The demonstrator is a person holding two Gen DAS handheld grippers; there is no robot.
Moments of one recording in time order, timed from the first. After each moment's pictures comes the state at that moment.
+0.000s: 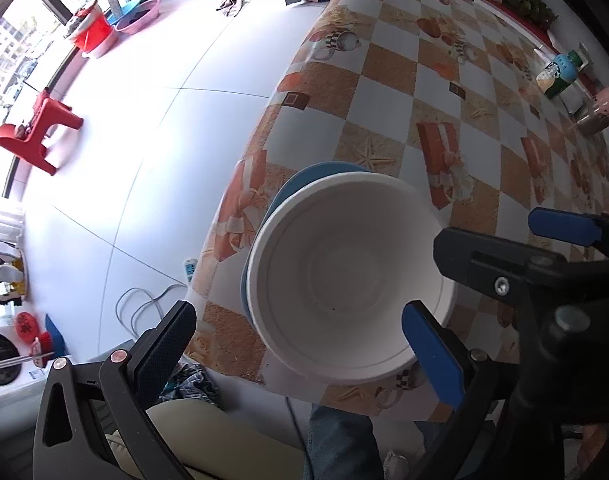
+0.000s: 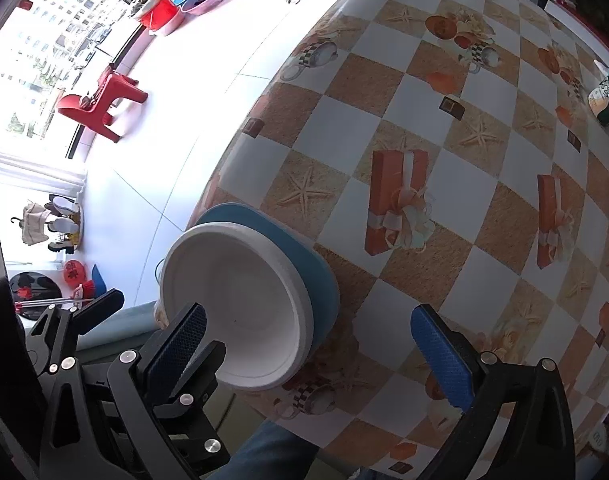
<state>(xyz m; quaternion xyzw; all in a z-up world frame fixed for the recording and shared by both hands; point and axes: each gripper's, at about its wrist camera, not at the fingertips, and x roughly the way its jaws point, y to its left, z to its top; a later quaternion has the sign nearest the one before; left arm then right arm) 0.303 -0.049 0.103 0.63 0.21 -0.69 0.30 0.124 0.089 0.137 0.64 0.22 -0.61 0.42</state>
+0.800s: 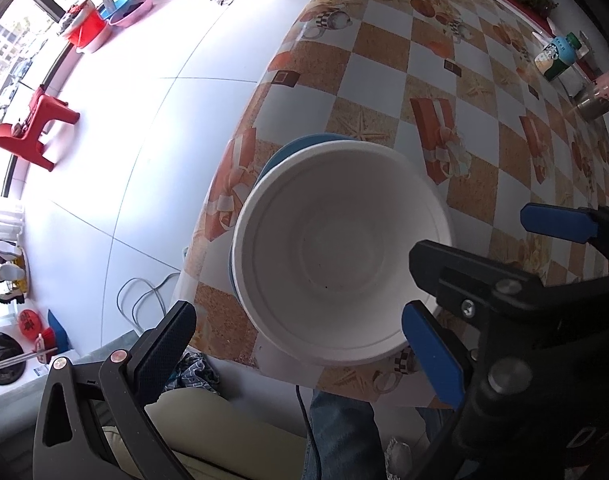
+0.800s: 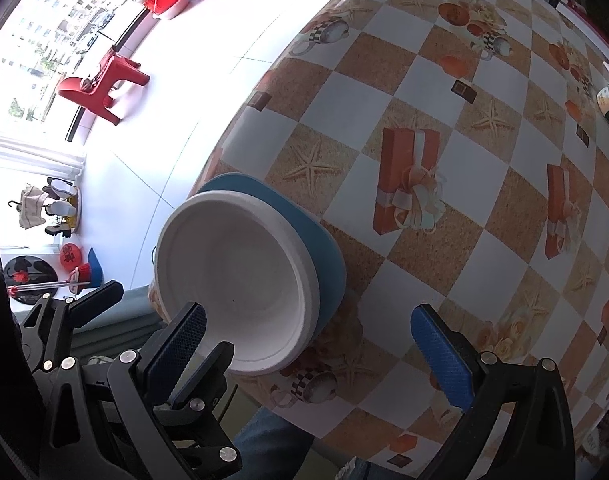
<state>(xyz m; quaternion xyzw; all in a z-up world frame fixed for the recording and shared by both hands) 0.305 -0.039 0.095 0.65 0.21 -0.67 0.28 0.140 0.091 0.126 0.64 0.24 -0.59 0.42</state>
